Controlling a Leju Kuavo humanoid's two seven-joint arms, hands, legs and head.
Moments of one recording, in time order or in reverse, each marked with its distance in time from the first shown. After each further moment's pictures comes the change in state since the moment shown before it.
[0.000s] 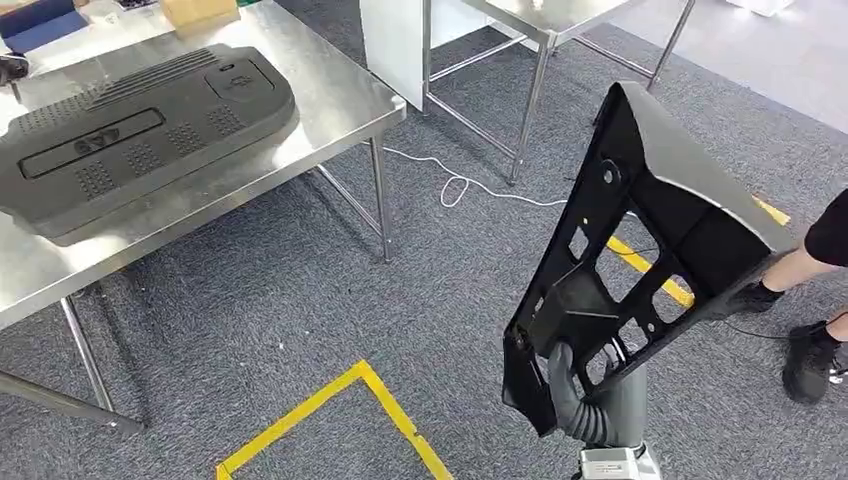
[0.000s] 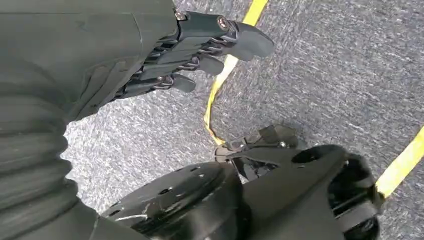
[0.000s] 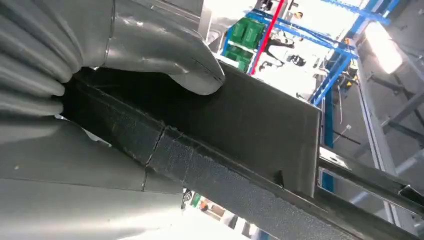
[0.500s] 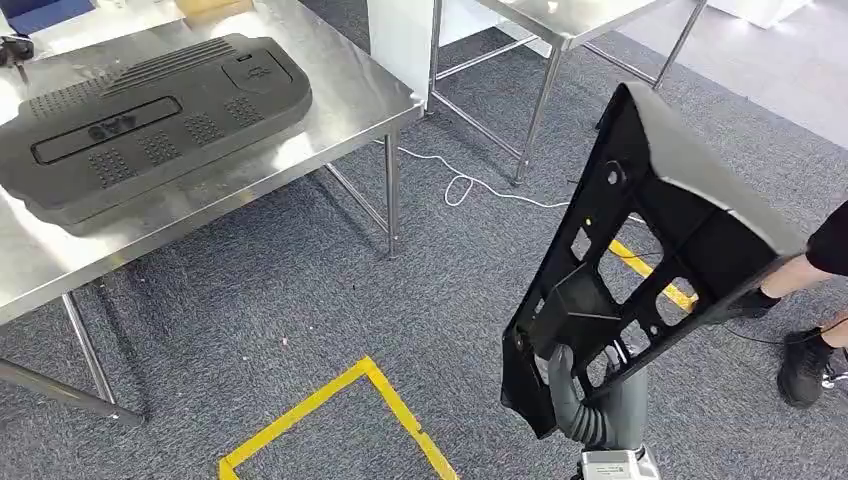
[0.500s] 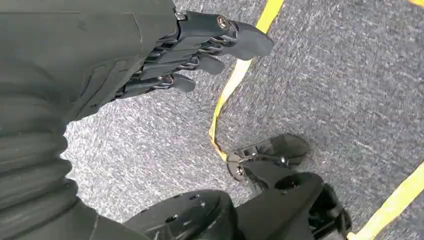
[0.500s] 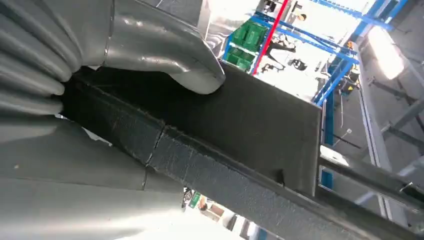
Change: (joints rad) left arm -0.002 0.000 0.000 0.000 0.000 0.003 0.001; right arm 0.000 0.004 0.002 -0.001 -0.002 -0.002 0.002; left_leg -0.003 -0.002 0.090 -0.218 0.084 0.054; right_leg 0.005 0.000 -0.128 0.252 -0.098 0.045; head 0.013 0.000
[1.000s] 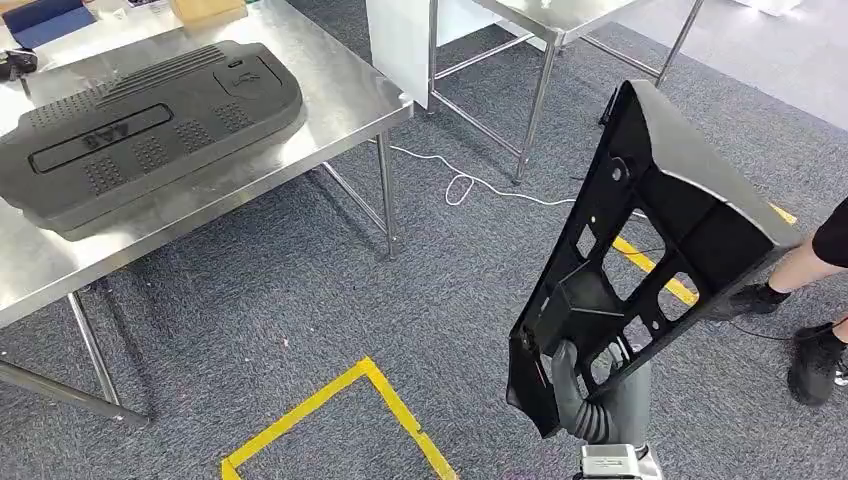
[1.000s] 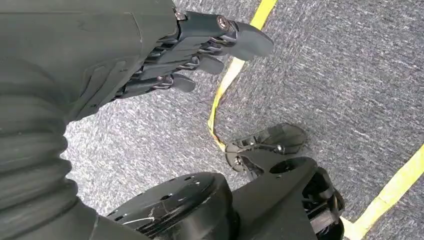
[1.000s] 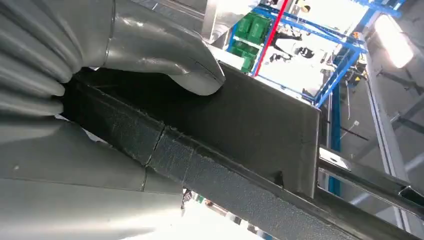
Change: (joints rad) left arm 0.000 0.000 0.000 0.000 0.000 0.000 0.000; right arm -0.002 0.005 -0.001 0.000 0.018 -0.019 0.025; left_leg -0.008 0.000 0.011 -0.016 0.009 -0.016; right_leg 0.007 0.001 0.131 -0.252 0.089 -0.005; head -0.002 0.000
